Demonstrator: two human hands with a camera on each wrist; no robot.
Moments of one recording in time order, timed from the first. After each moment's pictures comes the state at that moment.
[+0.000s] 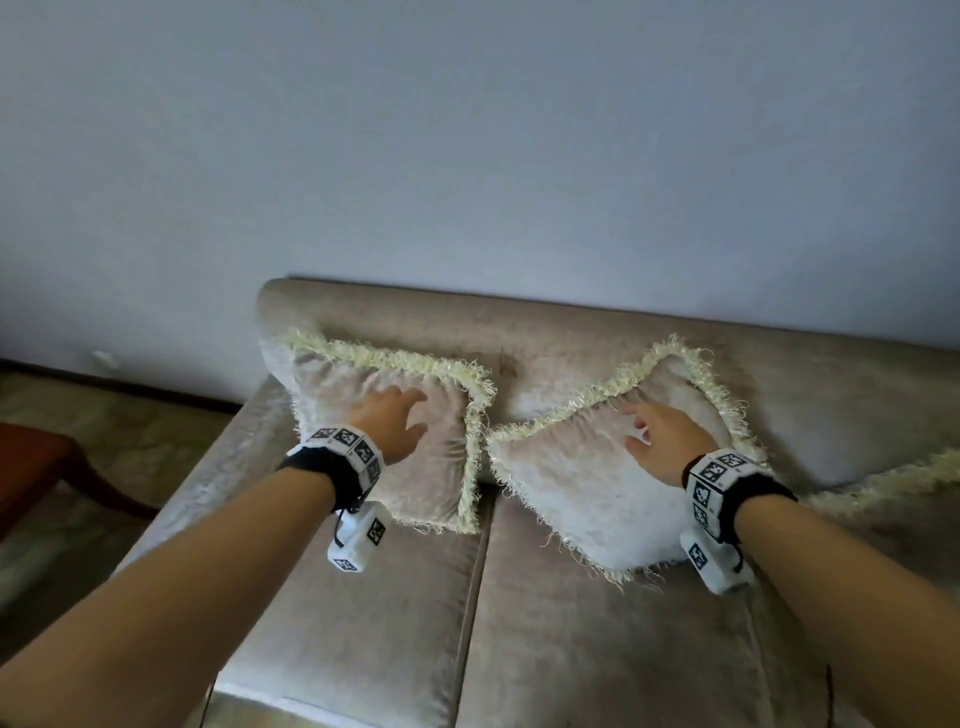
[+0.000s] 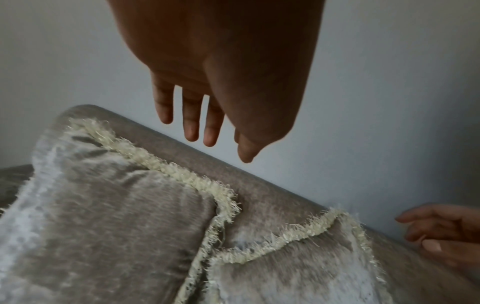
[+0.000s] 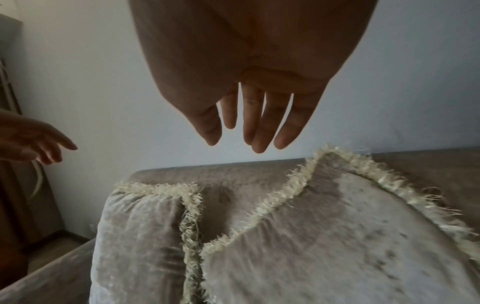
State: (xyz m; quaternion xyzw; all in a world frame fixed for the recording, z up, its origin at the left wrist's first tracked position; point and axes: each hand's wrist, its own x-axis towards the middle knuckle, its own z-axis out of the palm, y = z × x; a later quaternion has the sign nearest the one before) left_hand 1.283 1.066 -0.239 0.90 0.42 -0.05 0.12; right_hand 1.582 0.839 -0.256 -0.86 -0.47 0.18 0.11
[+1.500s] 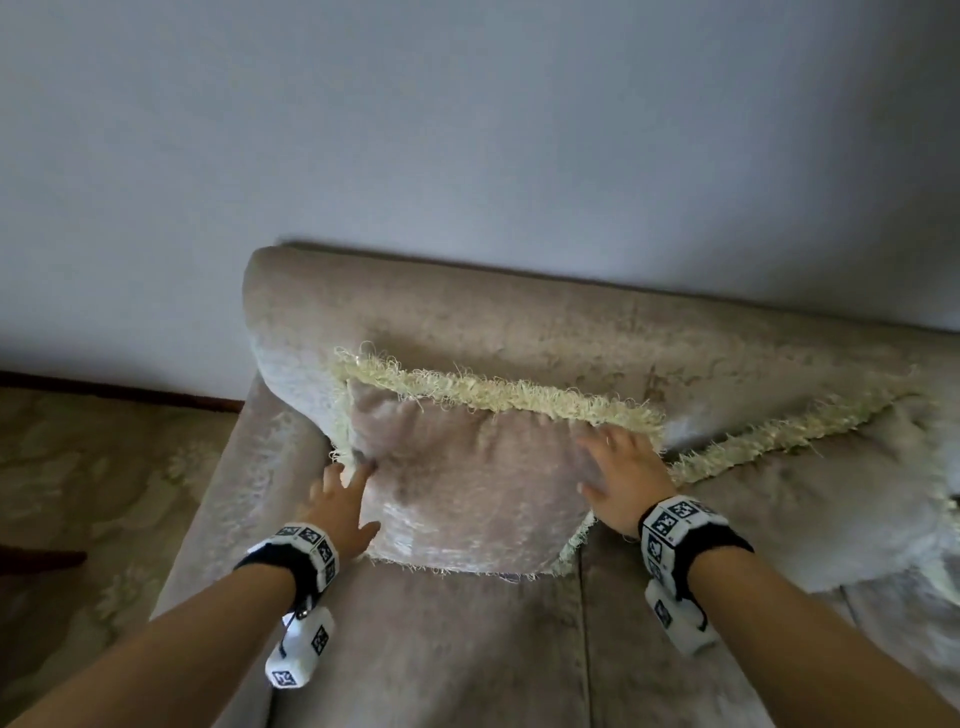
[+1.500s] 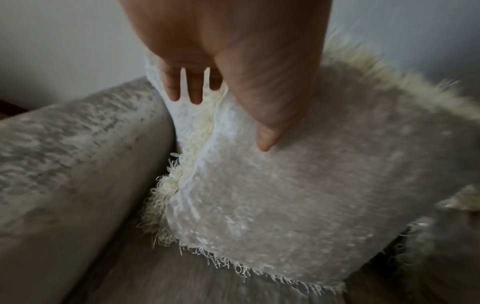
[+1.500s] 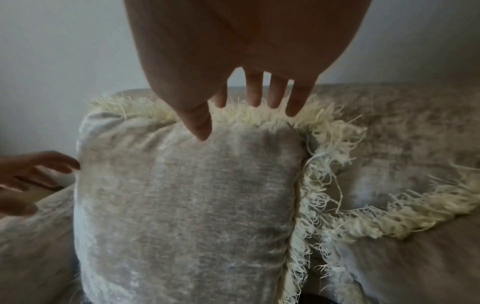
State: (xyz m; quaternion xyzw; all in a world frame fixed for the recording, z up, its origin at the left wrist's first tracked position) left_hand 1.109 1.425 -0.492 0.86 0.42 -0.18 0.22; right_hand 1.398 1.194 -0.373 -0.87 -0.45 0.19 -0.05
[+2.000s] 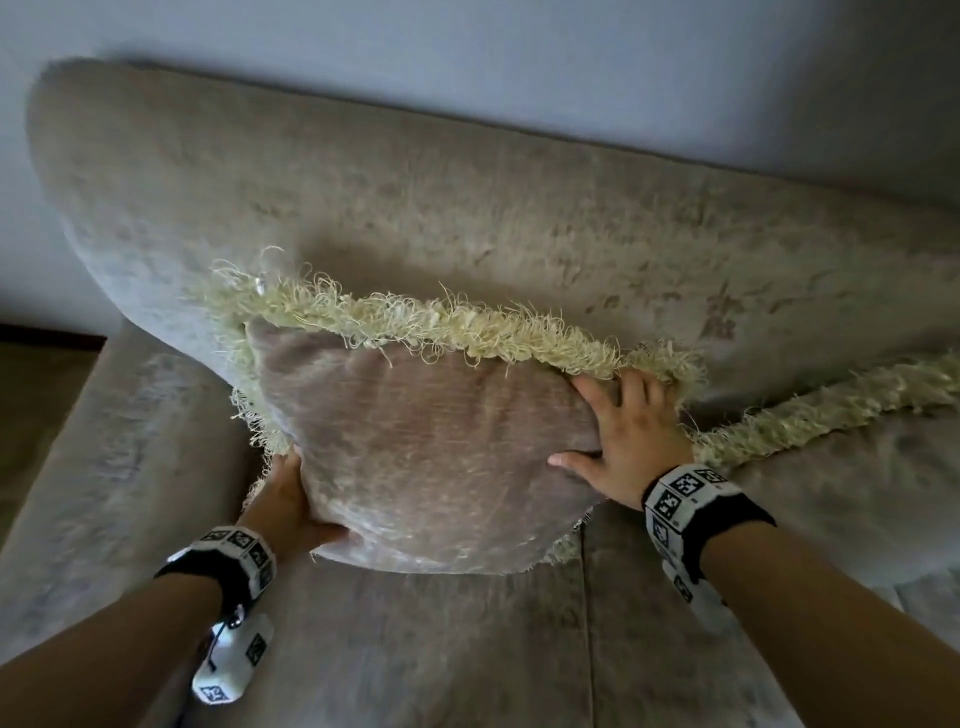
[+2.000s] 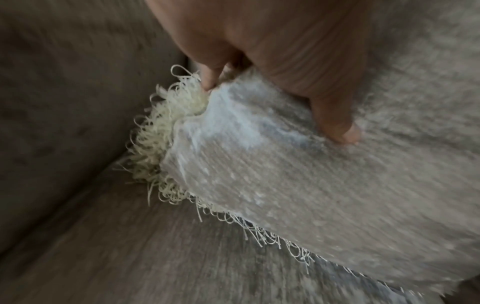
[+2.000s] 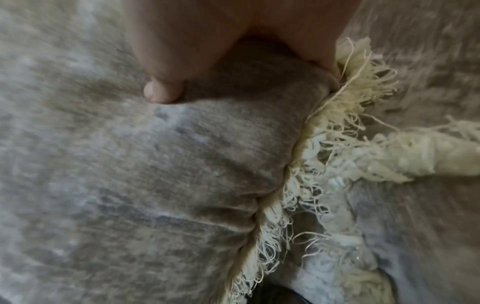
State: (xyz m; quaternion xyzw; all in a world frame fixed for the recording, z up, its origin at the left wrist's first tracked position) left_hand 1.124 1.447 -0.690 0.79 0.45 0.00 0.41; right_hand 1.451 1.214 -0.533 -0.87 -0.49 0.07 -0.04
